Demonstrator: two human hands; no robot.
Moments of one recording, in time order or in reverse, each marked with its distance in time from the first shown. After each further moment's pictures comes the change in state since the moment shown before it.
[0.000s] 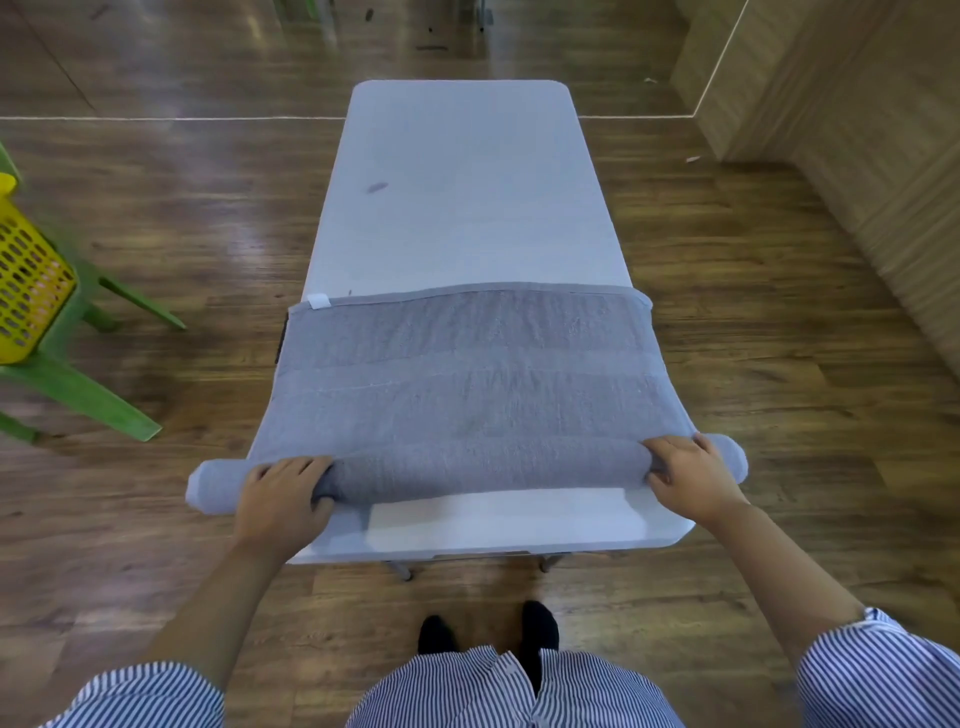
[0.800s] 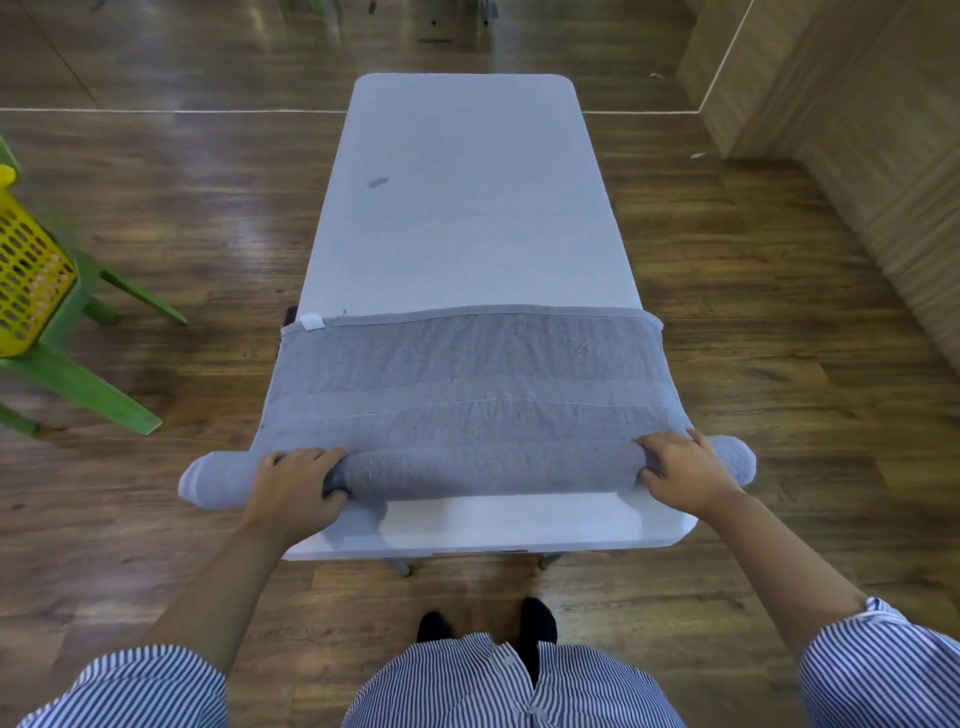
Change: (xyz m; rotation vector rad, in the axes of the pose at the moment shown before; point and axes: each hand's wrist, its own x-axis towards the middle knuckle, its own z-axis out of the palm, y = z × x) left_hand 0.014 0.007 -0.001 -0.035 -0.003 0.064; right_hand 0.008 -0.009 -0.010 -0.038 -0.113 -0.008
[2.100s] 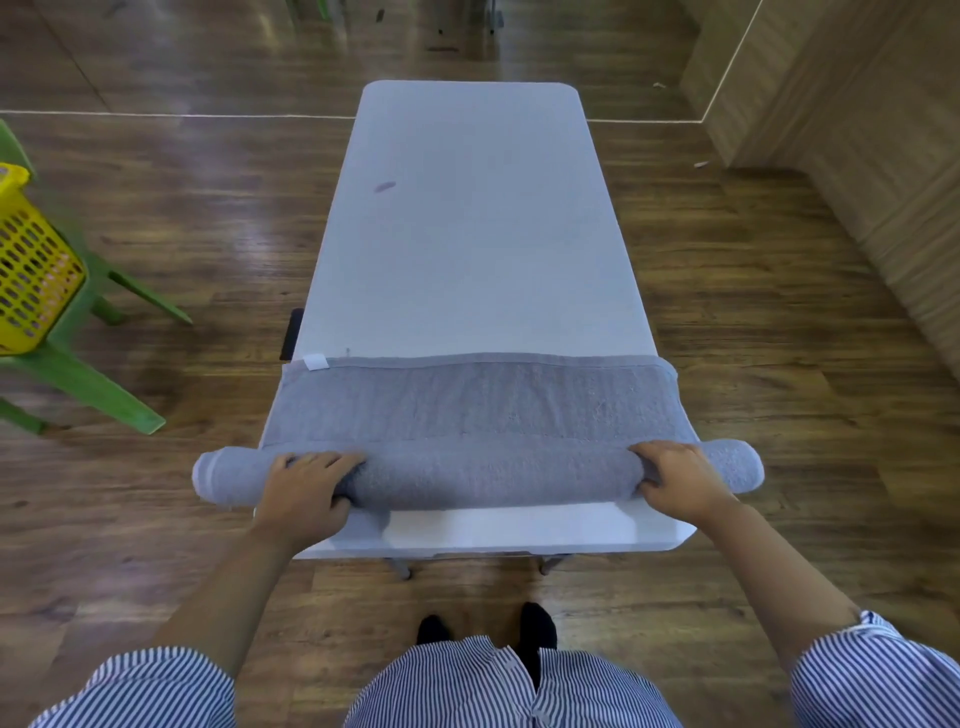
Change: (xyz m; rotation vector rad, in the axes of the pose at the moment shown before) left_hand -0.007 0.000 0.007 -0.036 -0.014 0.047; right_hand -0.001 -0.004 0.006 0.113 0.034 -0.056
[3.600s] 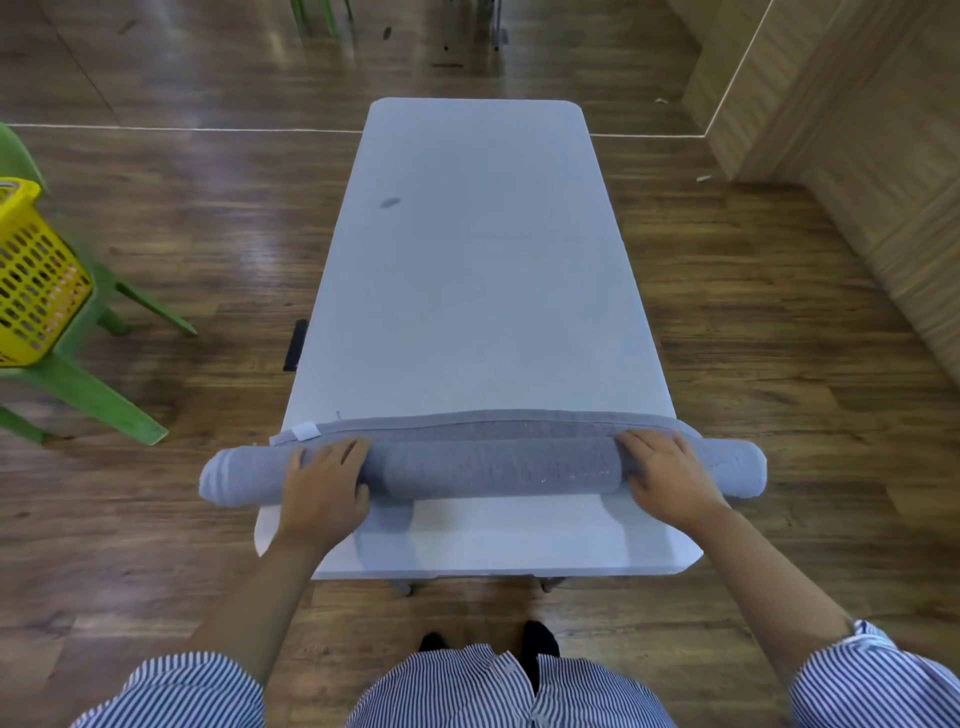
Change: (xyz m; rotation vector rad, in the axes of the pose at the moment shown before) left_hand 0.026 0.020 -0.003 0.064 0.182 -0.055; right_hand 0.021 -0.016 -0.005 -0.118 0.138 -0.089
